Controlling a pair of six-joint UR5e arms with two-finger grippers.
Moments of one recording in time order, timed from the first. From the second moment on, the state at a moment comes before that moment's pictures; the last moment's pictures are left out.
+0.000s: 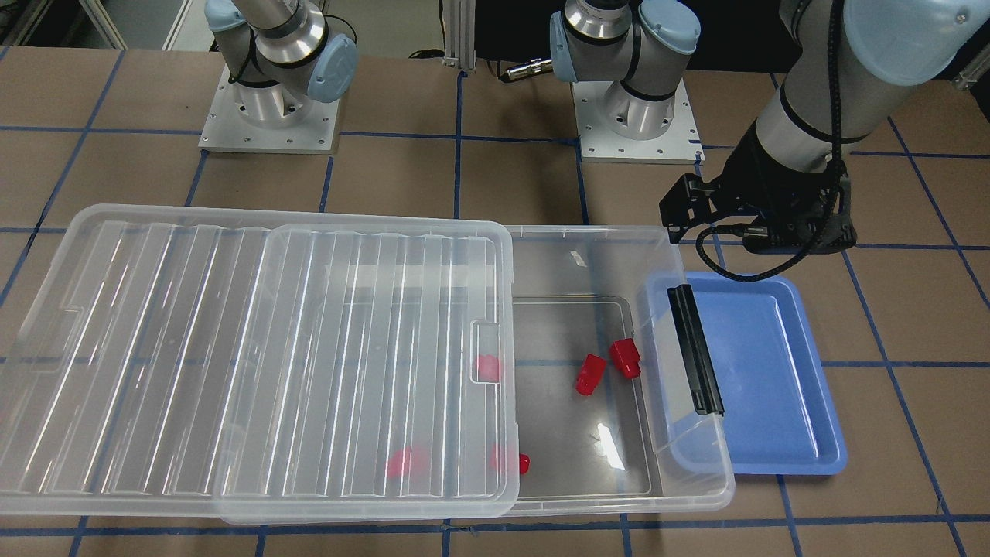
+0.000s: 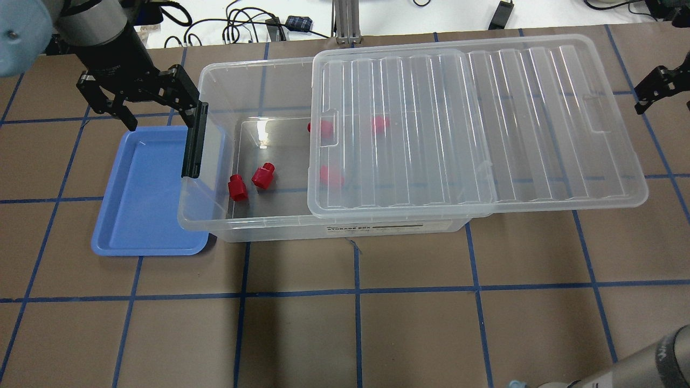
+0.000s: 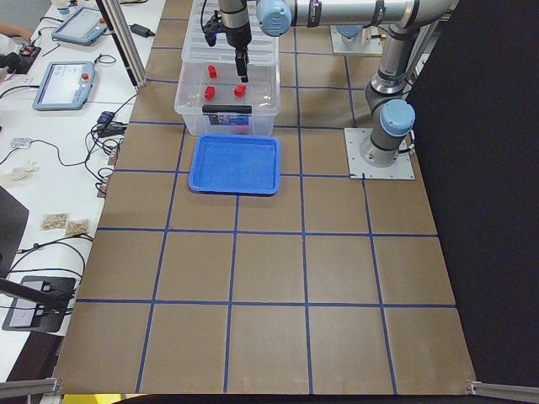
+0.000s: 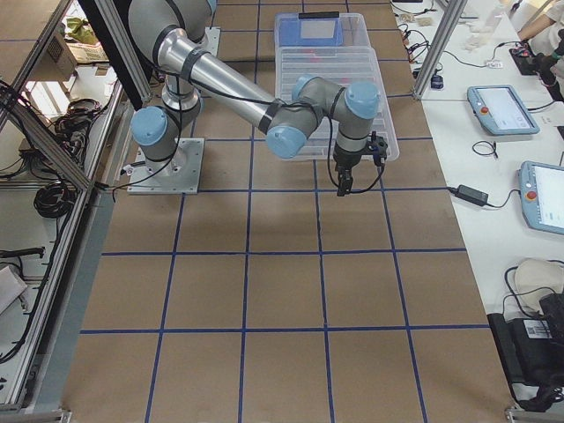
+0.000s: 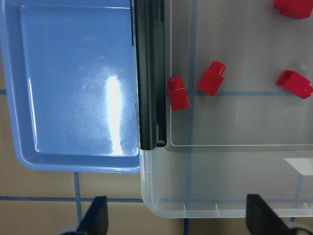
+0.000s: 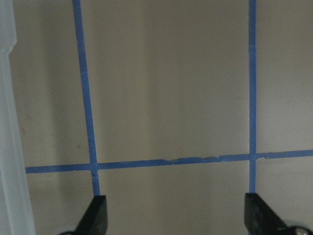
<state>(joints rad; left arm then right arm) -1.49 -1.70 -1.45 -1.67 1.59 0.06 1.04 -1.23 1.51 -1.86 -1.61 -0.49</state>
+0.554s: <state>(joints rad) -1.49 -1.69 -1.47 -1.67 1.58 0.06 1.13 -1.23 1.52 -1.86 -1.58 -0.44</state>
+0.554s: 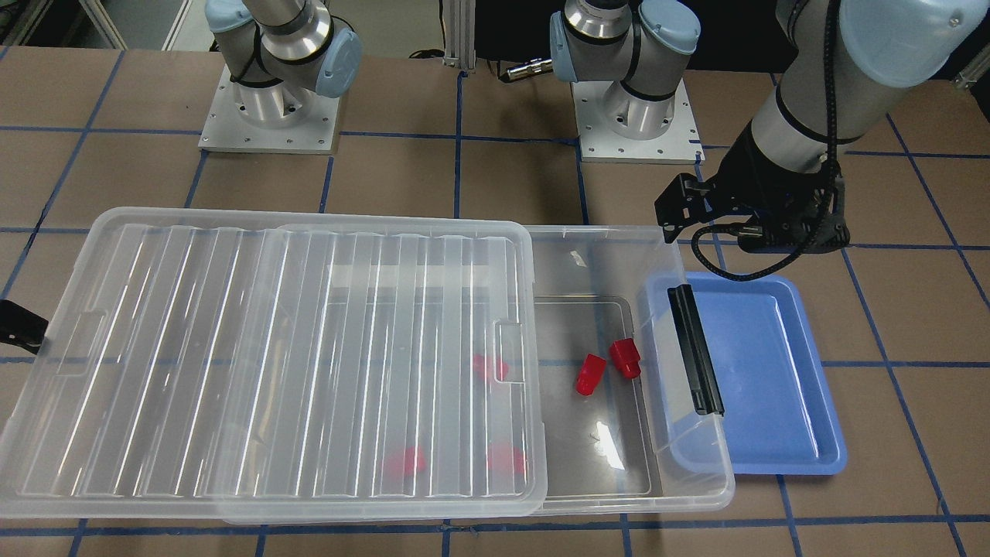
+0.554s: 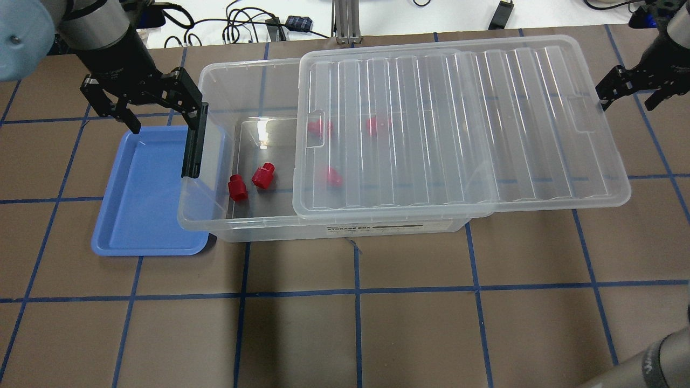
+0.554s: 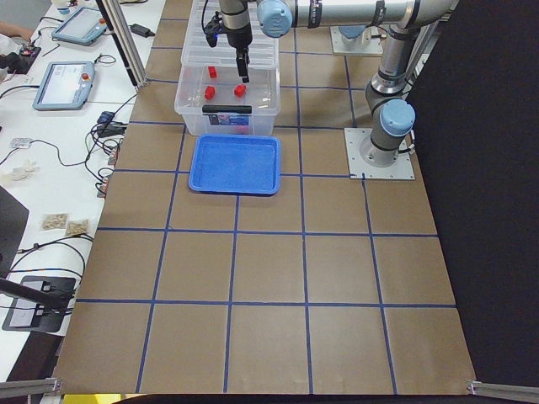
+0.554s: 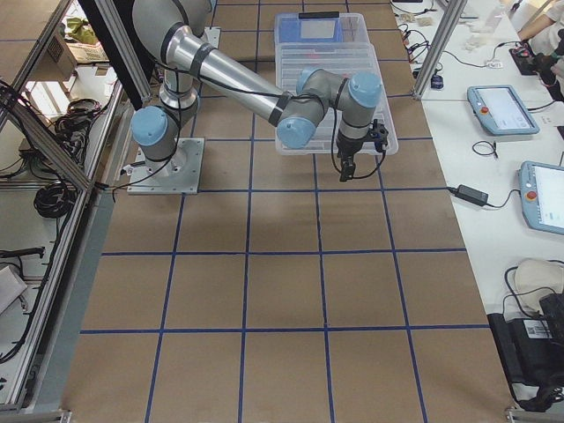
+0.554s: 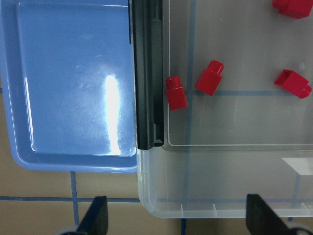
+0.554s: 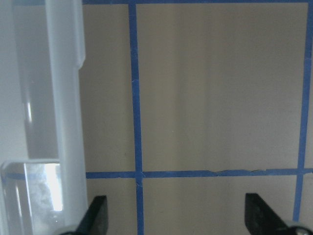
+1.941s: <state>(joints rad) -1.49 -1.68 -1.47 -1.67 1.58 0.07 1.39 -1.24 1.52 -1.85 -1.54 -0.25</state>
